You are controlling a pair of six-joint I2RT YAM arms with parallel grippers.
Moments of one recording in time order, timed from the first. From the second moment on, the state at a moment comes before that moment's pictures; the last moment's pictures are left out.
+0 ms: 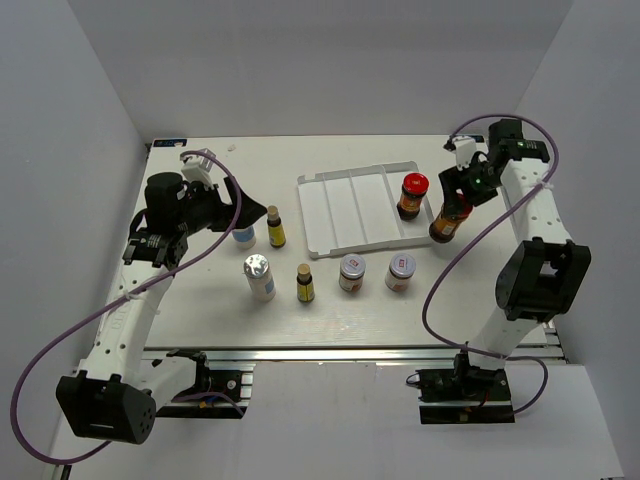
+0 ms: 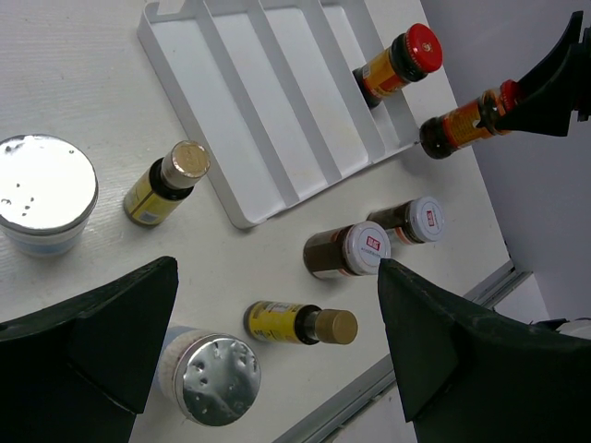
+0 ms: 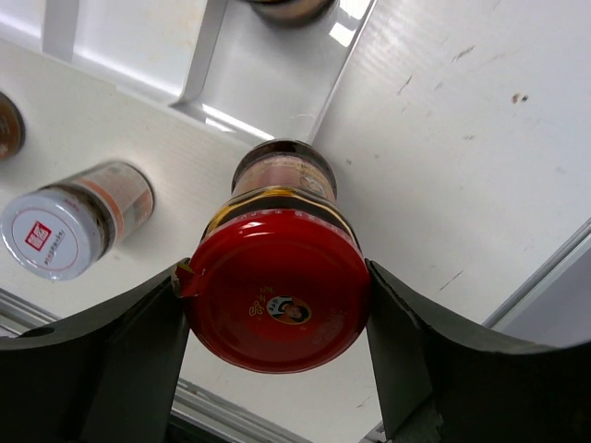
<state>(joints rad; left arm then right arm) -0.12 1.05 1.04 -0.40 0.51 -0.38 -0.07 1.72 1.66 -1.13 -0.36 -0.57</state>
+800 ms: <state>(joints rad) -0.13 1.06 1.06 -0.42 0.50 -0.38 0.11 1.92 1.77 -1.02 -0.28 -0.53</state>
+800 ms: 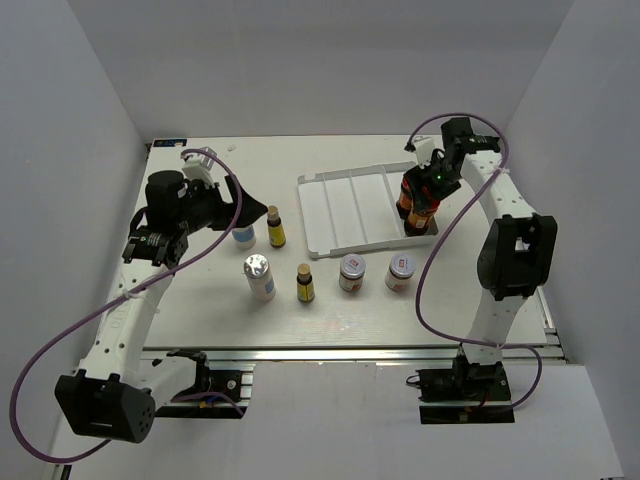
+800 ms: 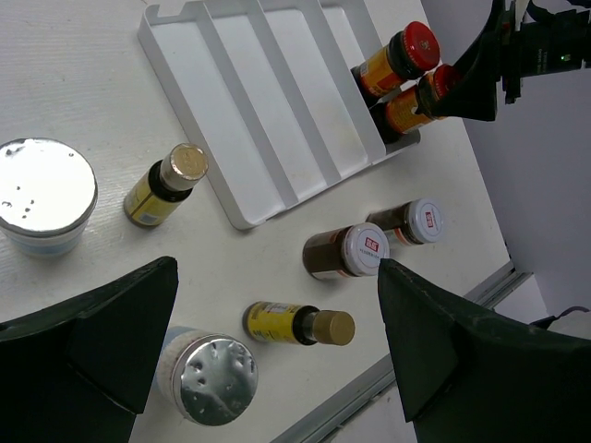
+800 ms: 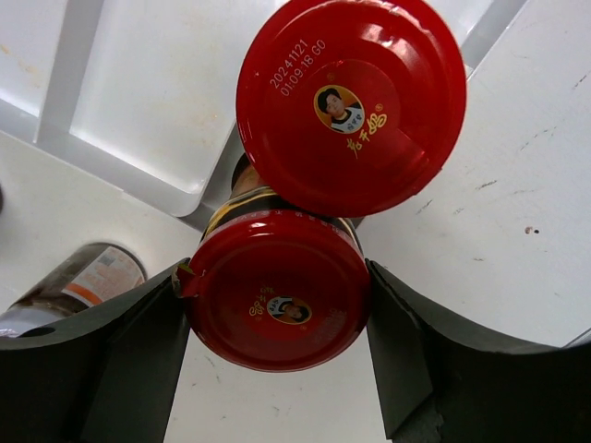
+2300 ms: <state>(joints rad) -1.06 2.15 1.85 -0.46 0.06 -0.03 -0.33 1.66 1.64 -1.12 -0.70 -0.43</state>
